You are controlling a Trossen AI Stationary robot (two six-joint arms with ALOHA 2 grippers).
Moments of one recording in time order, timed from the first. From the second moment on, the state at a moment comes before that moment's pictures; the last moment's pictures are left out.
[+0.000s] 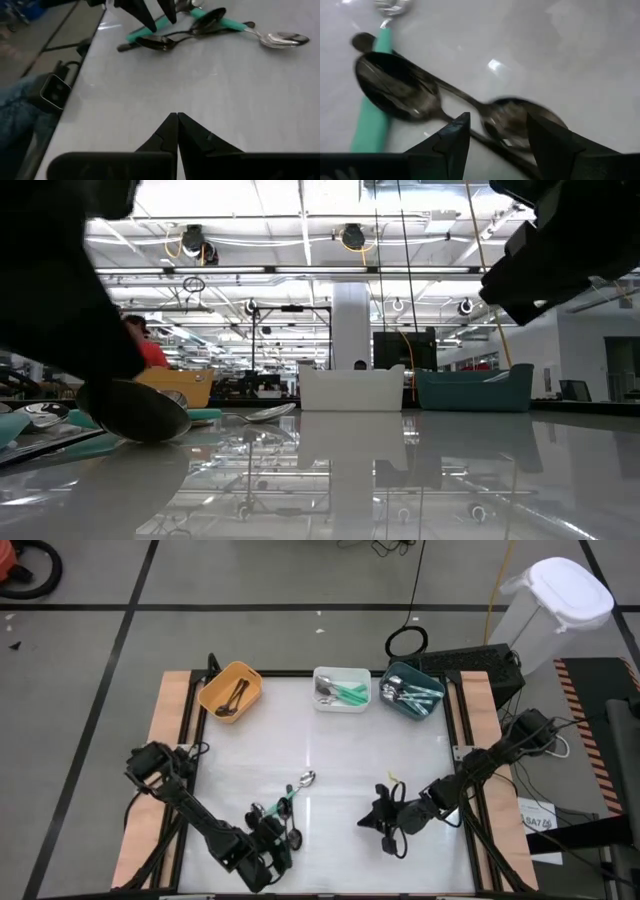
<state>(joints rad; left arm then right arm) -0.79 1.92 1.15 -0.48 -0.70 -1.40 0.61 1.50 0.60 0.32 0.36 0.54</state>
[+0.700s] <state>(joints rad) -0.73 1.92 1.15 -0.57 -0.56 -1.64 0.71 1.50 0.60 0.32 0.50 0.62</state>
